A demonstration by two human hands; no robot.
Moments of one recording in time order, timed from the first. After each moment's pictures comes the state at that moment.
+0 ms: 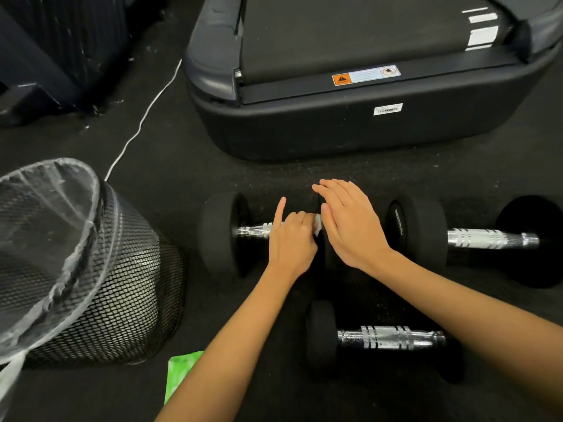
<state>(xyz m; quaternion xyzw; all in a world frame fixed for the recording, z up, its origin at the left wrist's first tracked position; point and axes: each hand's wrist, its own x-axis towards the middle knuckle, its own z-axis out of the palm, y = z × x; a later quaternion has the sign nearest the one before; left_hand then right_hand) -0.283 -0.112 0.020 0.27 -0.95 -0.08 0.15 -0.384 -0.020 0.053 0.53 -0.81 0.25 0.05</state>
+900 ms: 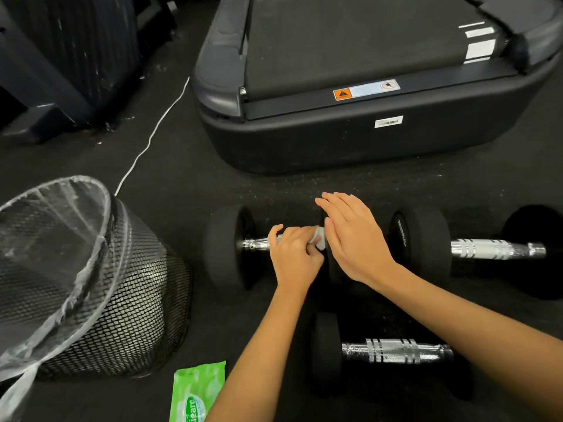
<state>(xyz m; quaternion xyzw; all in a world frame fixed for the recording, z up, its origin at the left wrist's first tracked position) -0.279 -0.102 0.010 0.33 -0.89 -0.15 0.30 -0.383 -0.017 0.055 0.54 -0.80 0.26 0.06</state>
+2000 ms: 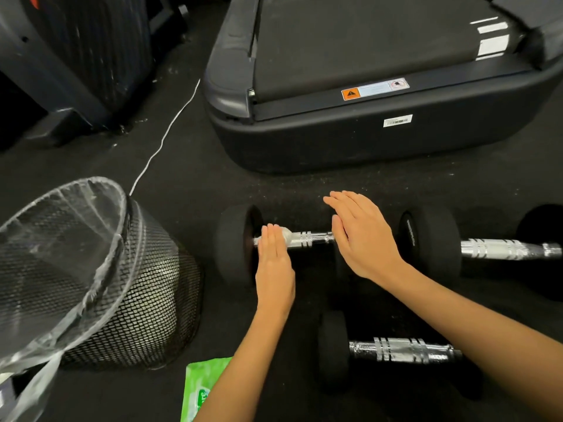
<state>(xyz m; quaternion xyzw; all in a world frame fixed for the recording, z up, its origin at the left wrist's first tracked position) -0.227 -0.108 -0.002 0.41 -0.87 -0.17 0.23 -0.383 -0.017 0.058 0.52 -0.81 0.27 0.03</state>
